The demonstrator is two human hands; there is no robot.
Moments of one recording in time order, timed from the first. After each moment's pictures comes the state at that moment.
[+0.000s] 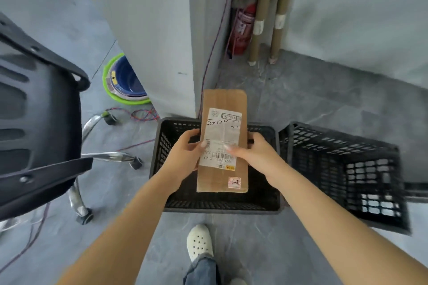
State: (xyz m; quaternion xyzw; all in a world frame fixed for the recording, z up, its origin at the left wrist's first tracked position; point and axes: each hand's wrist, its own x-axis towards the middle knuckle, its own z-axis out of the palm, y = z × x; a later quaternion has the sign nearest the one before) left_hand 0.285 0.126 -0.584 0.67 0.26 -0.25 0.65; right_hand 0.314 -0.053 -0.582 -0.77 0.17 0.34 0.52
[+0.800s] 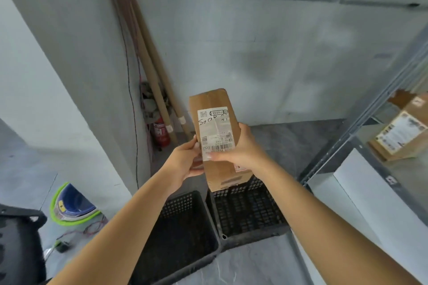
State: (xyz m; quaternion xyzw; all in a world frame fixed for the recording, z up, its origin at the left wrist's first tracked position) left_hand 0.263 -0.059 -0.224 0.64 0.05 -0.30 0.71; right_hand 0.225 -0.217 -0.201 -0.88 0.16 0.03 0.45
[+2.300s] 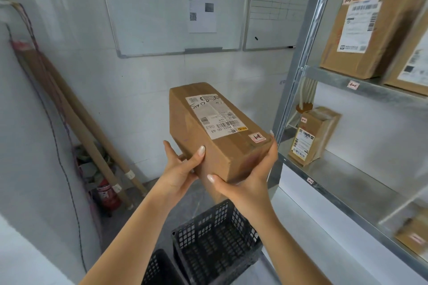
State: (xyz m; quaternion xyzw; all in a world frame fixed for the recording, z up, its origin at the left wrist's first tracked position) left_hand 0.251 -0.154 -0.134 0.47 -0.16 -0.33 0.80; right_hand 0.118 -0.248 -0.130 -0.70 0.12 -0.39 0.59
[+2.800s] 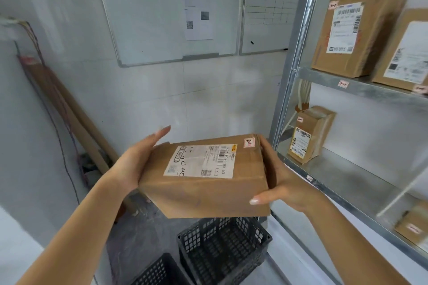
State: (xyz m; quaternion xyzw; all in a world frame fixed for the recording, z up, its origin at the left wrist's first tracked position) left_hand 0.289 -0.090 -0.079 0.62 -0.23 -0.35 0.66; right_hand 0.068 -0.318 -0.104 -0.79 0.03 -0.08 0.61
